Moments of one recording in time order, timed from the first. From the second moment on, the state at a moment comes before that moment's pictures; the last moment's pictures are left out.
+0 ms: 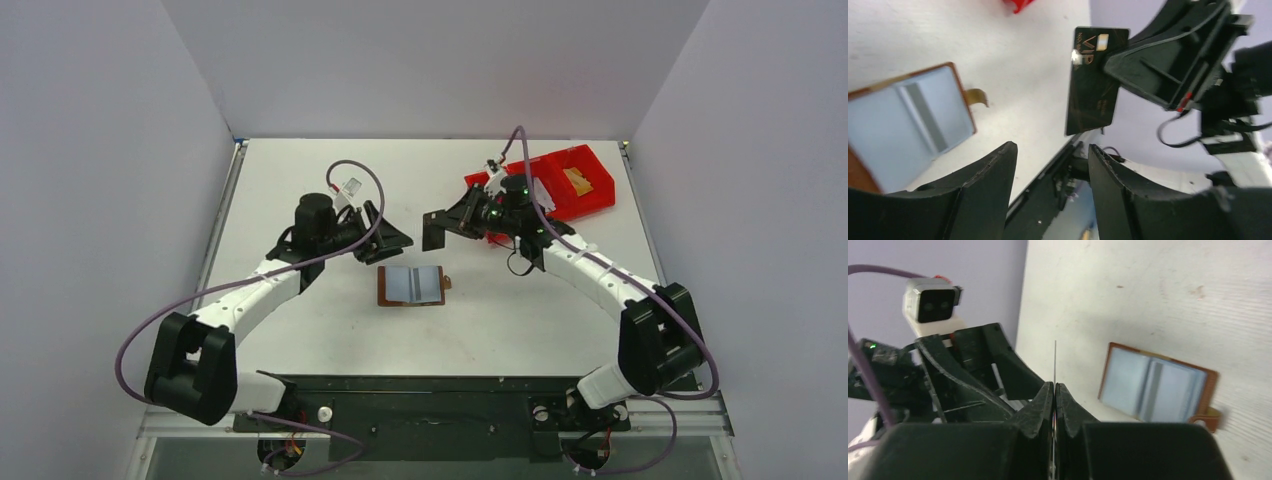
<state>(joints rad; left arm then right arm) -0.37 1.36 0.77 0.21 0.71 -1.05 0.48 1.49 0.99 0.13 -0.50 0.98</state>
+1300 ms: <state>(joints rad) -0.36 1.28 0.89 -0.40 0.39 -0.67 0.43 2.10 1.95 -0.86 0.61 0.11</state>
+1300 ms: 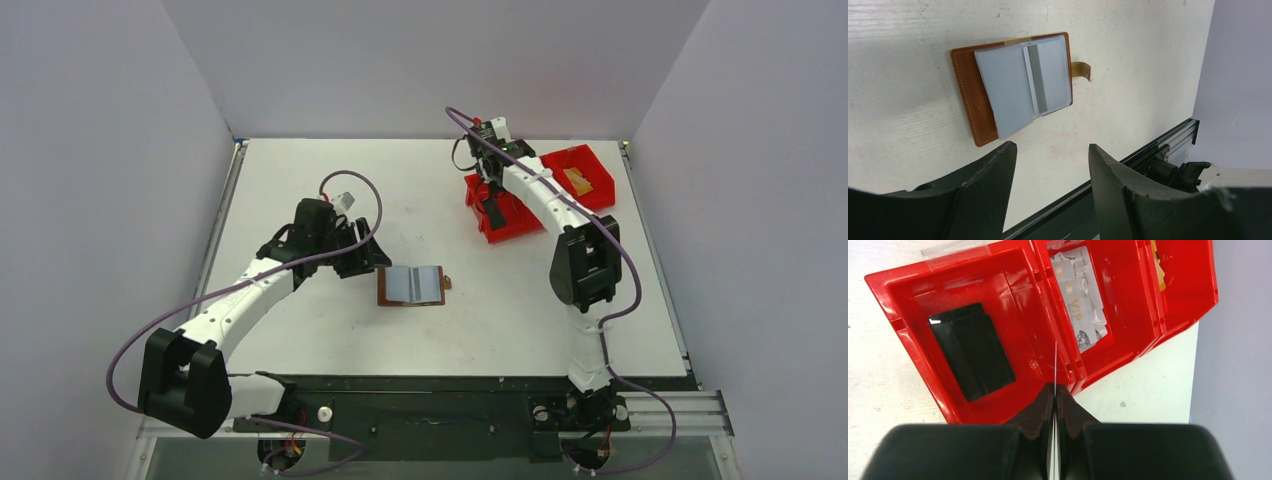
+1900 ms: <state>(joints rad) -0.36 1.29 0.90 -0.40 0.37 -0.68 0.45 2.21 1.98 -0.77 0.57 -0.02</state>
